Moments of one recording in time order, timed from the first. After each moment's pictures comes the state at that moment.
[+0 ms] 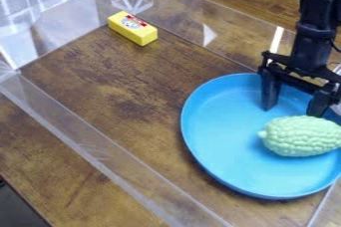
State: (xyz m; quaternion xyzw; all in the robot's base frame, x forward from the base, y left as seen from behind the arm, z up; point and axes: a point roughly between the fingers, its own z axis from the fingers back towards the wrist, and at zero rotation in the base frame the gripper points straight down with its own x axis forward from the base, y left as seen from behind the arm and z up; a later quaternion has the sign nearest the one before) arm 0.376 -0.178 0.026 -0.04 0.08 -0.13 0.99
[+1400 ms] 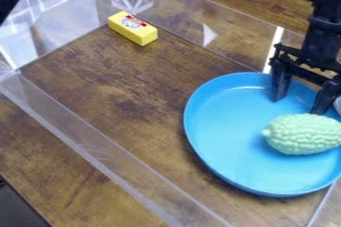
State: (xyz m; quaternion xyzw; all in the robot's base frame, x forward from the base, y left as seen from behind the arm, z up) arm 0.404 -0.177 0.021 -0.02 0.09 -0.15 0.99
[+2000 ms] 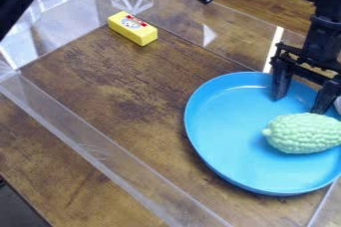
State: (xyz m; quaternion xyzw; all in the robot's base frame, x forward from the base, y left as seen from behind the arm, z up) arm 0.406 -0.176 0.019 -0.02 0.09 -0.15 0.98
